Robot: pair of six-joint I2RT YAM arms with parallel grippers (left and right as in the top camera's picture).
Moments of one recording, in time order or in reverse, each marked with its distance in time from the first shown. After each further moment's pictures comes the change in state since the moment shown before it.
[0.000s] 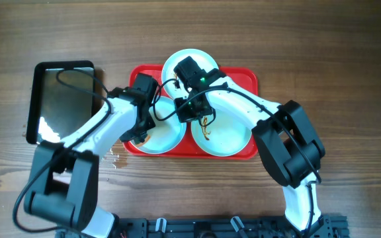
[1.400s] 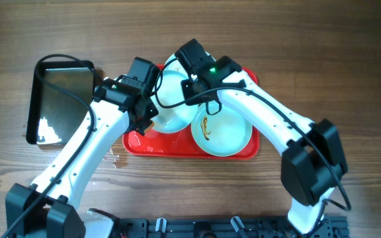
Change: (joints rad) left arm -0.056 -0.181 0.196 -0.221 0.026 -0.104; right arm 0.006 -0.185 0.102 -0.148 0.370 0.016
